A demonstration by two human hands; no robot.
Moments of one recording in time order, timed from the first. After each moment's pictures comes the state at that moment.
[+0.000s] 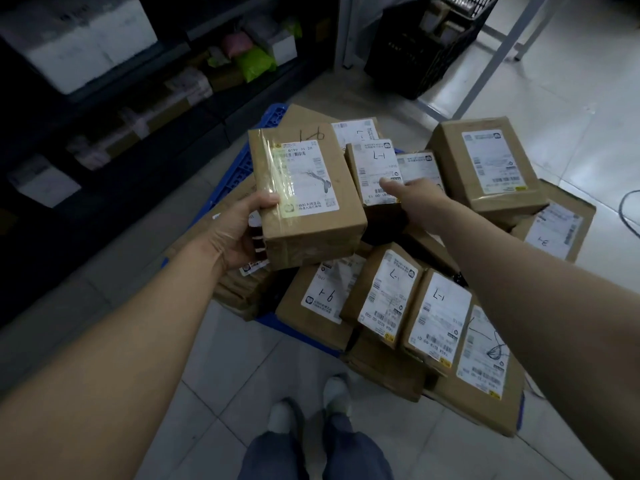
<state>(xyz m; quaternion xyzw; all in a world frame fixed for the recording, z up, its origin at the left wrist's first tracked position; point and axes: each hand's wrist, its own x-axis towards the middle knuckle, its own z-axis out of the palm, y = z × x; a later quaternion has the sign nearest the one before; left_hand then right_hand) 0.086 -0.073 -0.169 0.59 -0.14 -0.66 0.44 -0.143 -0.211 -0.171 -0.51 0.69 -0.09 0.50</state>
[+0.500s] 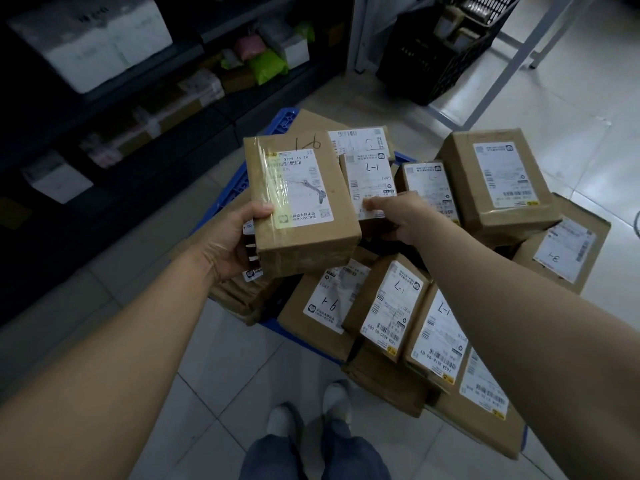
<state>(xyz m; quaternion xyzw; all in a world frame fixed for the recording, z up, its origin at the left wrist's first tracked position) 0.103 -0.065 -0.176 0.58 -0.13 -0.66 0.46 -0.109 -0.214 -0.184 -0.39 0.70 -0.12 0.59</state>
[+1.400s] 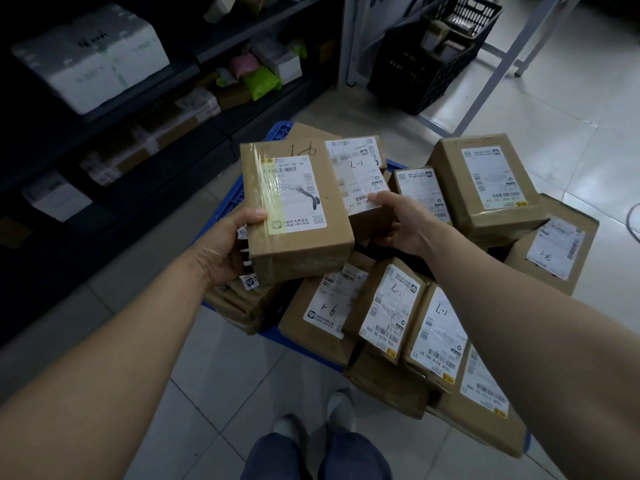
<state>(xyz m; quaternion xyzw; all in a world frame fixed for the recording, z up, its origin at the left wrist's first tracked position) 0.113 -0.064 -0.173 0.58 -0.13 -0.67 0.45 -0.132 -0.204 -0.177 -0.31 0.59 -0.18 0.72</state>
